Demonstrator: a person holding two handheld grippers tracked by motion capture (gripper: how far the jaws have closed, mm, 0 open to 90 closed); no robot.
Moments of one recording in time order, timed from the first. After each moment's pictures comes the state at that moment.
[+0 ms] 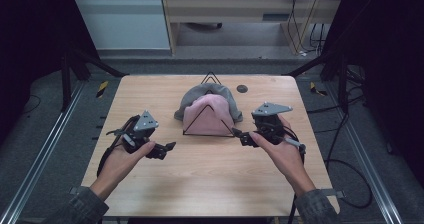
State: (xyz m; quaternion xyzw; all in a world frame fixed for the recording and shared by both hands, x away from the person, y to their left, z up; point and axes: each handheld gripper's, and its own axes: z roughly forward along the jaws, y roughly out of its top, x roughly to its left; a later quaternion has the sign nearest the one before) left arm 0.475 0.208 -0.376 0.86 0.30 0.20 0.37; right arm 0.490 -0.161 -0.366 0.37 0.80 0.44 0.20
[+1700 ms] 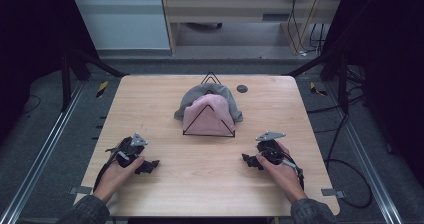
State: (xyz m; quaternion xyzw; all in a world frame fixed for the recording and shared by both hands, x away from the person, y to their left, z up) left arm 0.497 0.265 -0.496 0.86 0.39 0.15 0.29; right arm 0.499 -0.192 -0.503 0.45 0.81 0.35 0.16
